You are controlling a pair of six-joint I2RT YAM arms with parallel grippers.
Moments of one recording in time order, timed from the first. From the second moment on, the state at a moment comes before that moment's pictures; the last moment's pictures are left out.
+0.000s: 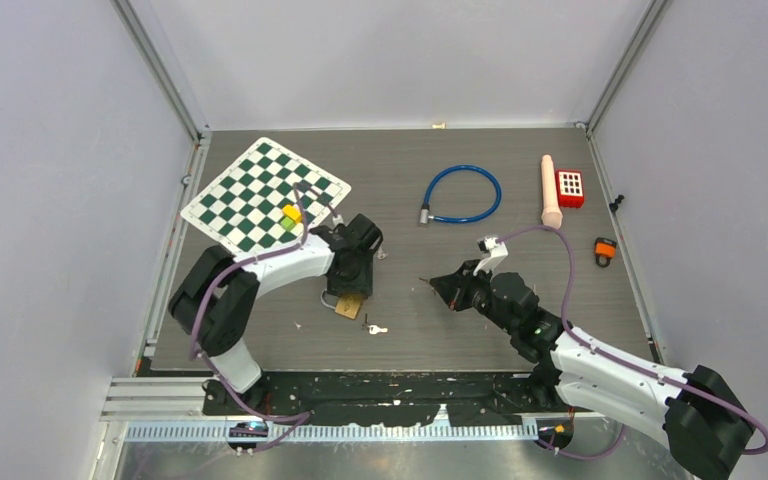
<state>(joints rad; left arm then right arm) -0.73 1.71 1.06 -0.65 -0.12 -0.67 0.77 0.82 0.24 0.31 0.07 0.63</state>
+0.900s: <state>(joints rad) -0.61 1.42 0.80 -0.43 0.09 -0.87 0.80 1.18 0.27 0.63 -0.17 0.69</state>
